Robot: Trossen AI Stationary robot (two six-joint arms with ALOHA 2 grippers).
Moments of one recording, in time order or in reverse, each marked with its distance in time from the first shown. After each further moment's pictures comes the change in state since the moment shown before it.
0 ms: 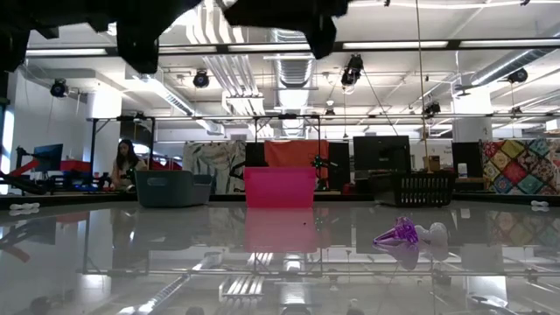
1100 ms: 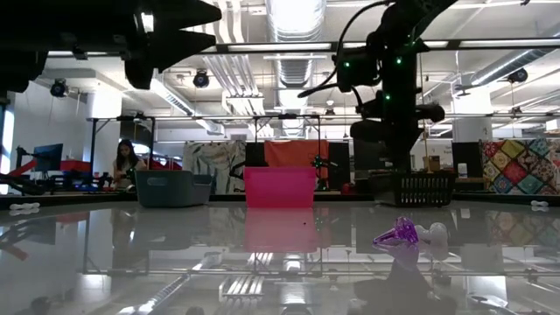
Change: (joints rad) left arm 0.109 -0.068 -0.078 0.006 -0.226 0.044; right arm -0.726 -0.133 -0.014 -1.287 0.058 0.541
